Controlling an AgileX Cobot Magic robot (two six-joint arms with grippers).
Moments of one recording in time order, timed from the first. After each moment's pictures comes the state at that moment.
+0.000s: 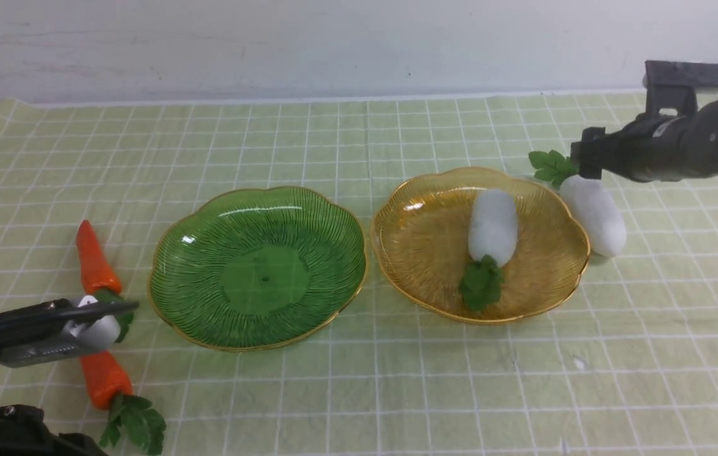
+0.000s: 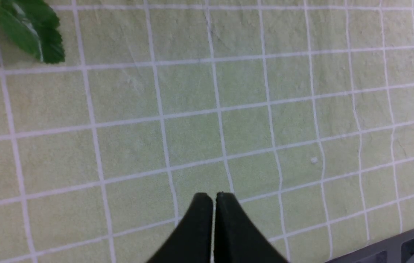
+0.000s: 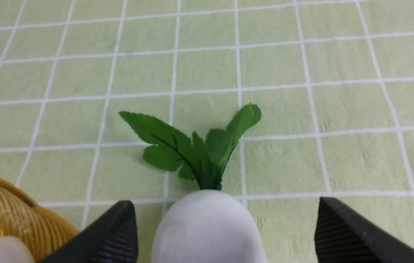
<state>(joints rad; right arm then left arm) 0.04 2.11 -1.46 0.21 0.22 -0.11 -0.09 0.84 -0.57 -0.48 1.02 0.12</state>
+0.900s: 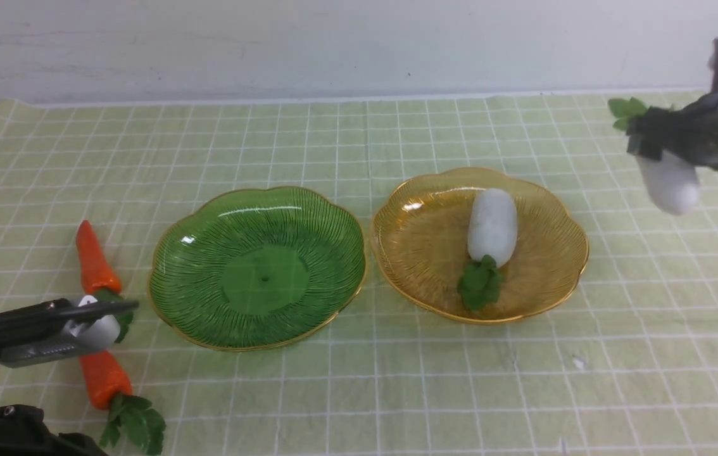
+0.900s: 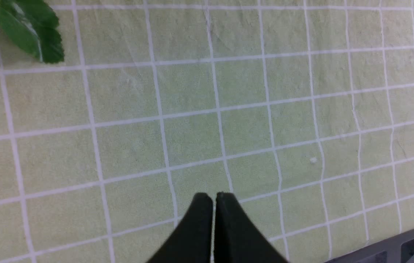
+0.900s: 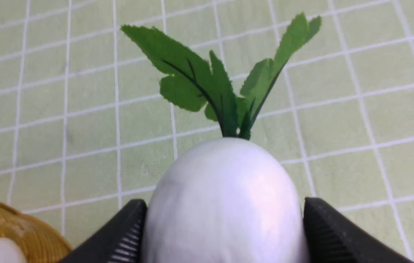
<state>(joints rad) -0.09 1.94 -1.47 0.30 0.48 -0.11 -0.09 0.84 -0.57 -0.48 1.02 0.12</state>
